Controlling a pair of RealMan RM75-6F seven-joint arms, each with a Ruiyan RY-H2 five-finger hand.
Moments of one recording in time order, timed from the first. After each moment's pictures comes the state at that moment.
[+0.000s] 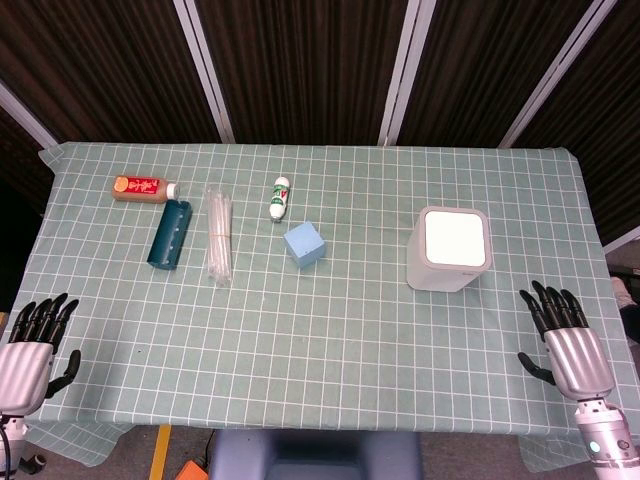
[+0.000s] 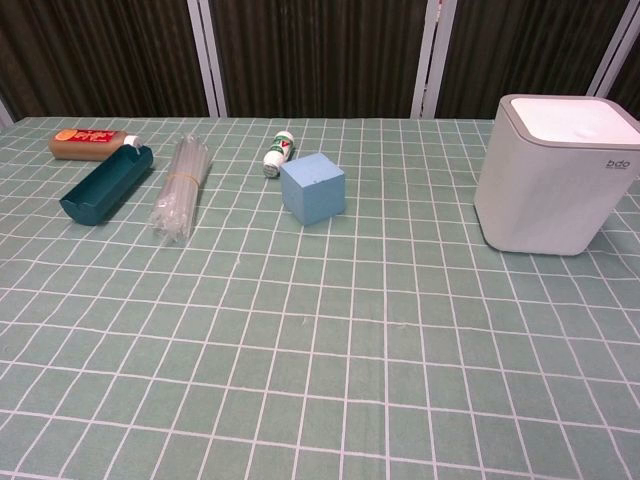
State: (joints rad) left arm -0.09 -1.14 -0.02 -1.61 1.56 1.52 0.13; right arm 0.09 -1.13 0.02 -1.63 -1.54 1.44 -0.16
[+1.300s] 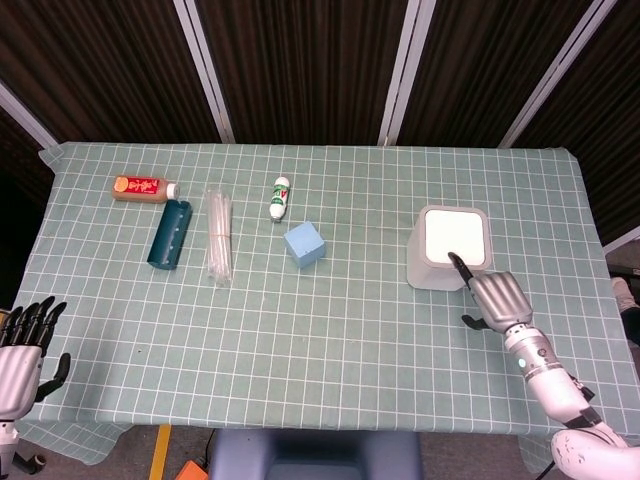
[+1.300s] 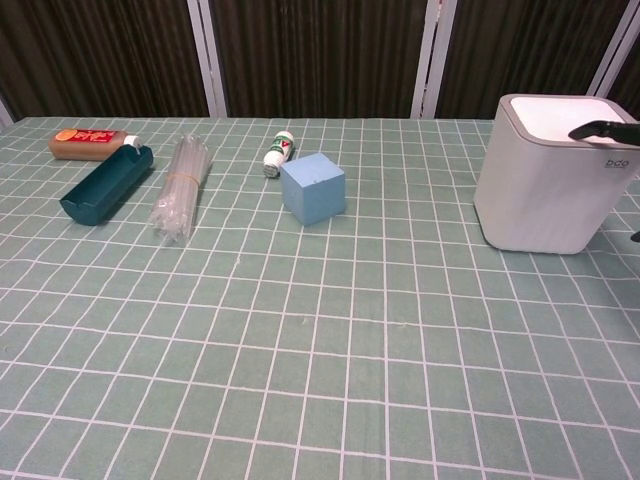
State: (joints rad) left arm -0.07 -1.12 -0.02 -1.62 1.53 1.52 0.12; right arm 0.48 -1.11 0.13 -1.76 -1.08 0.93 -0.43
